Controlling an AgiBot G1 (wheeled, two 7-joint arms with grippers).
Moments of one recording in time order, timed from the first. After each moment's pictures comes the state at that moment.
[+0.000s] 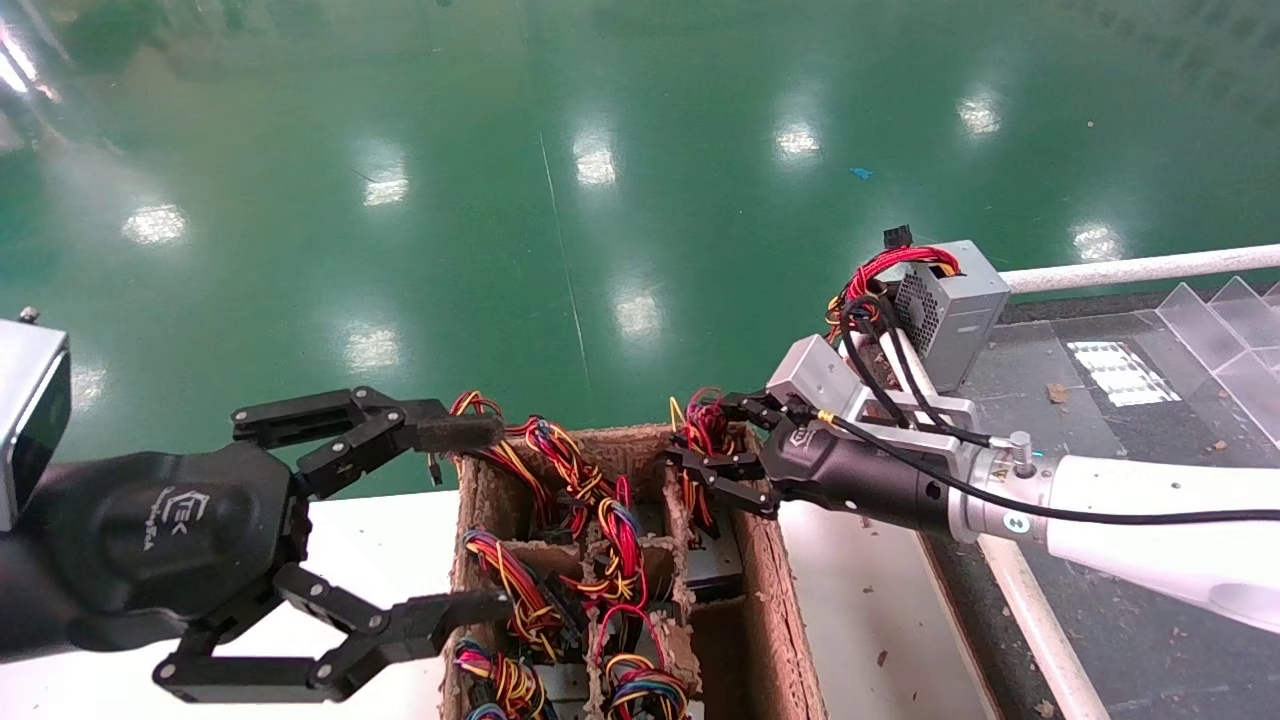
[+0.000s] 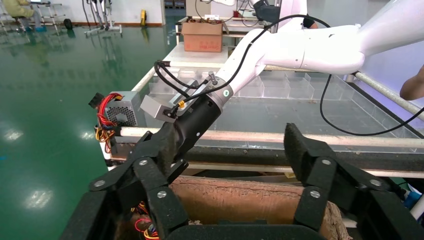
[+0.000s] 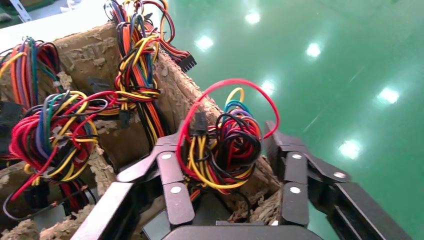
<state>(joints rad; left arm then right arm) -1.09 0.58 0.35 -1.27 0.68 1.47 -0.15 1.21 -0.98 -0.52 1.04 -1.35 -0.98 0.23</state>
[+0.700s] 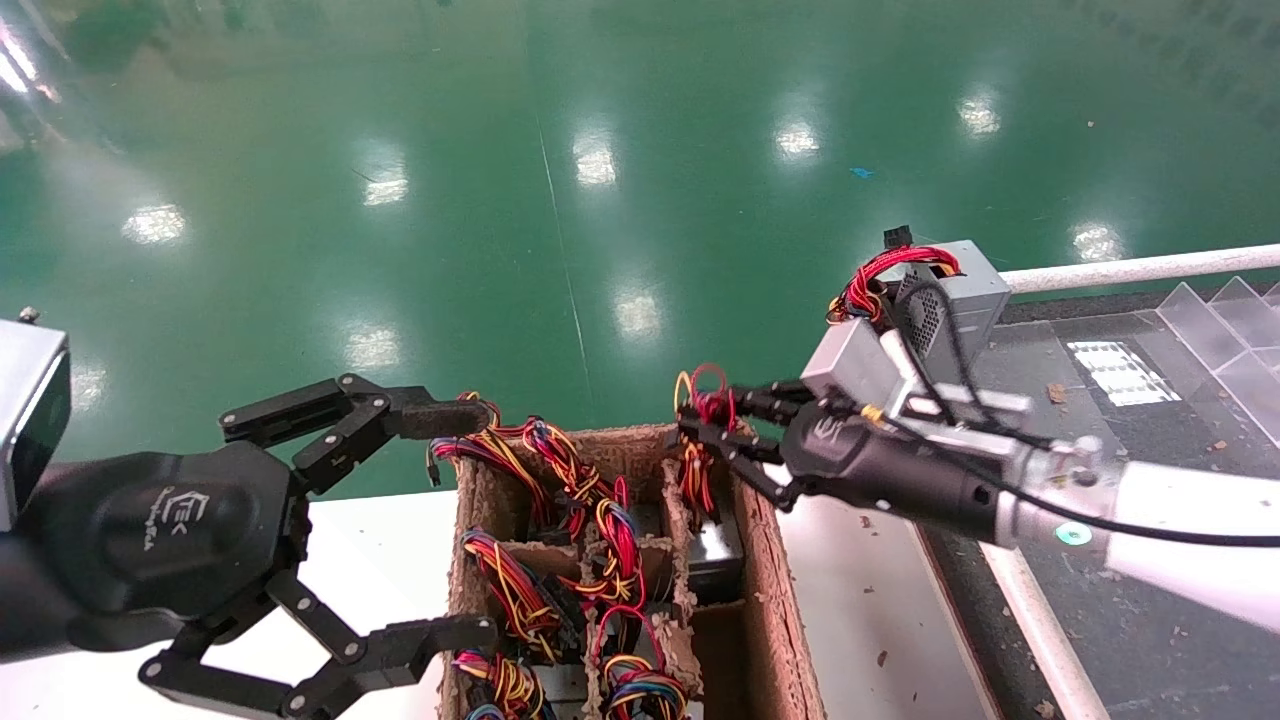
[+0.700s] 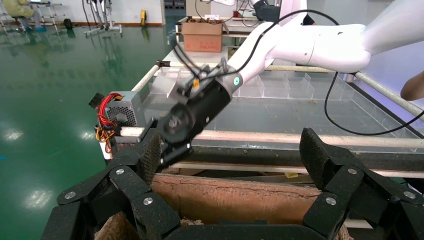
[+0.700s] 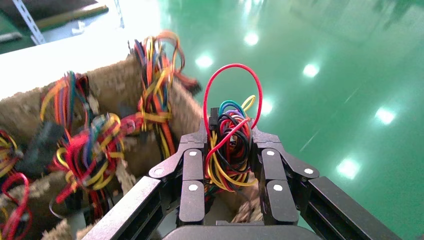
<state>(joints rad) -1.09 0.58 0.35 -1.27 0.68 1.47 -0.15 1.16 -0.88 -0.44 1.20 -1.24 -0.98 0.24</state>
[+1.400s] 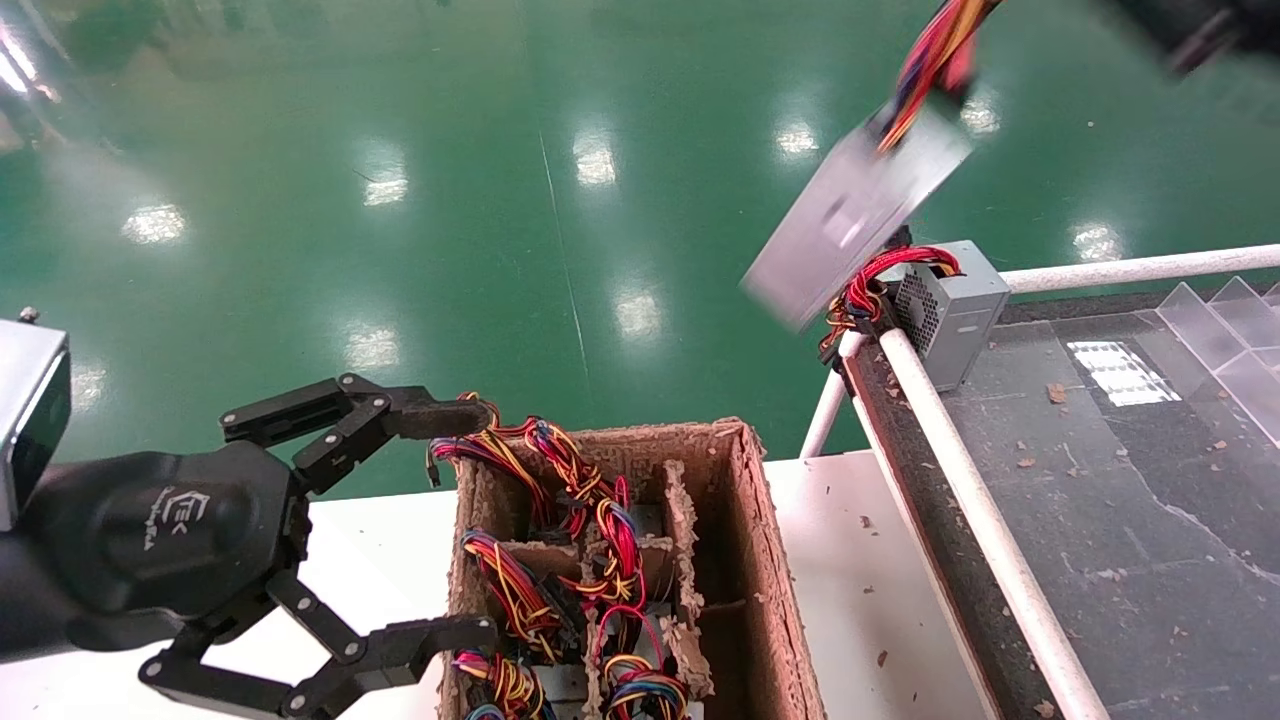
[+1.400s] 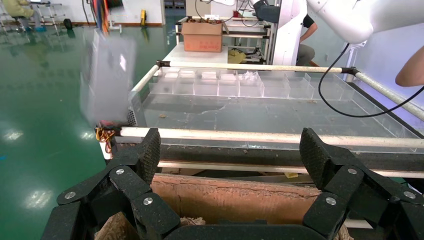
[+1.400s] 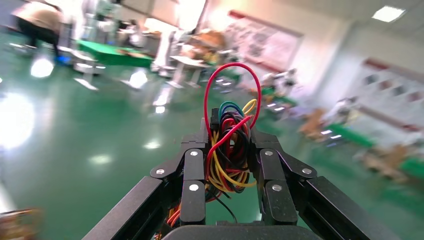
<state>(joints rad) -1.09 0.58 0.35 -1.27 0.68 1.47 -0.15 1.25 -0.64 -0.12 1.32 -1.02 -0.89 0.17</state>
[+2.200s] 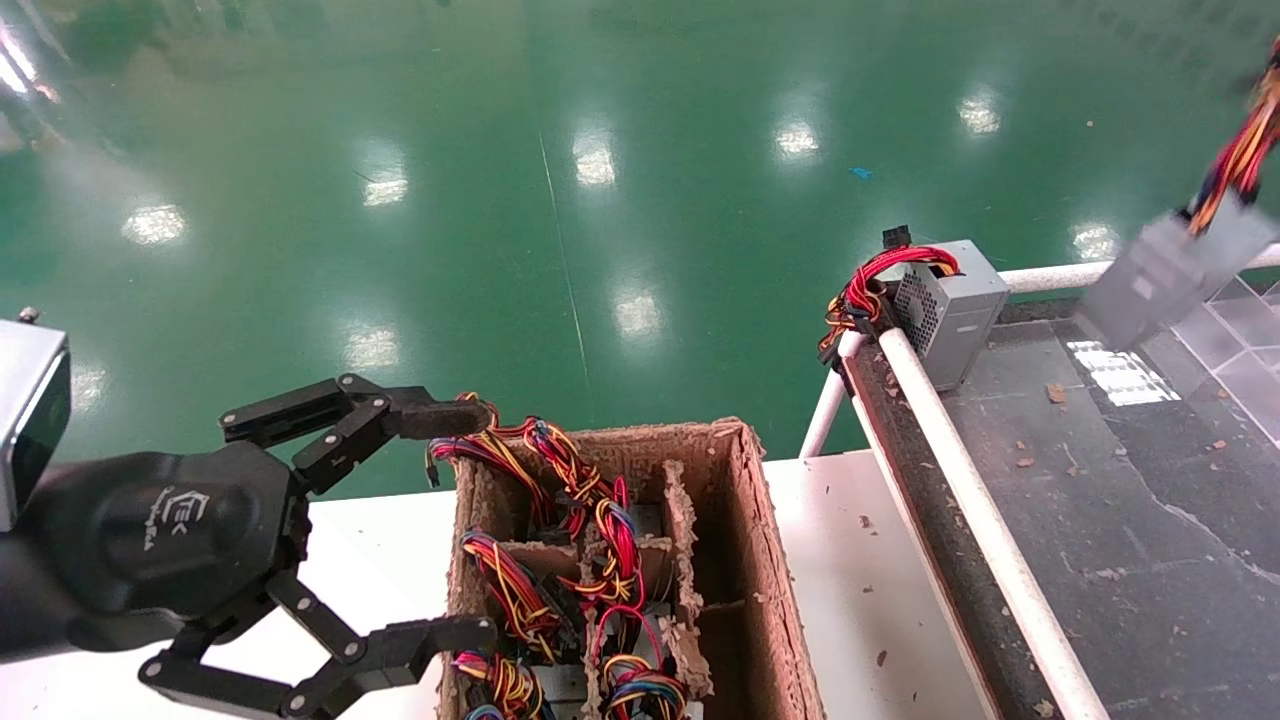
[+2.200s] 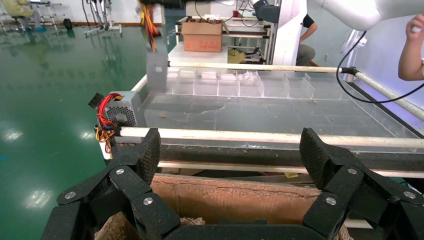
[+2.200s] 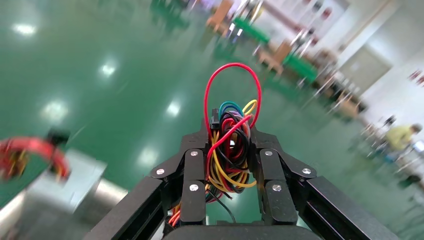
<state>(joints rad) -1.09 0.58 0.35 -1.27 0.68 1.47 -0.15 1.28 -0.53 -0.17 1.06 -1.26 -0.77 0.09</state>
